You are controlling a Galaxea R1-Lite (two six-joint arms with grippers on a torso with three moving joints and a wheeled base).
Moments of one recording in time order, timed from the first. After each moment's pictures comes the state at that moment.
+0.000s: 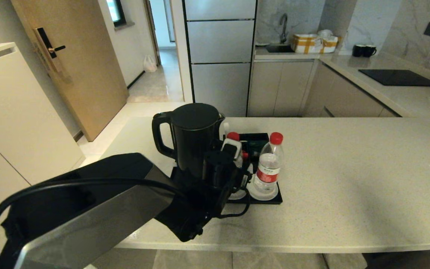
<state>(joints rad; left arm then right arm) -0.75 2.32 -1.20 -0.99 0.36 0.07 0.00 0.00 0.00 0.00 -0.01 0.01</state>
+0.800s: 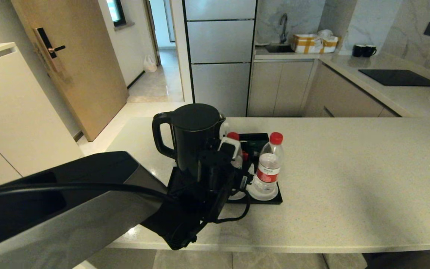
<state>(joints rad) -0.79 2.24 -1.10 -1.02 0.37 0.07 0.00 0.00 0.00 0.00 -0.01 0.01</state>
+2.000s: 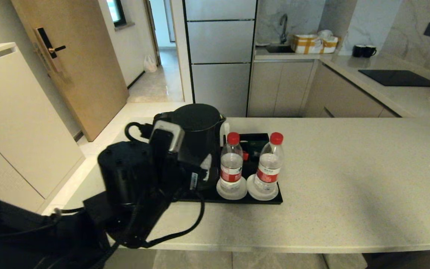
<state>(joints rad) -0.74 1.72 -0.65 -1.02 0.47 0.11 0.00 0.00 0.00 0.00 -0.01 0.01</state>
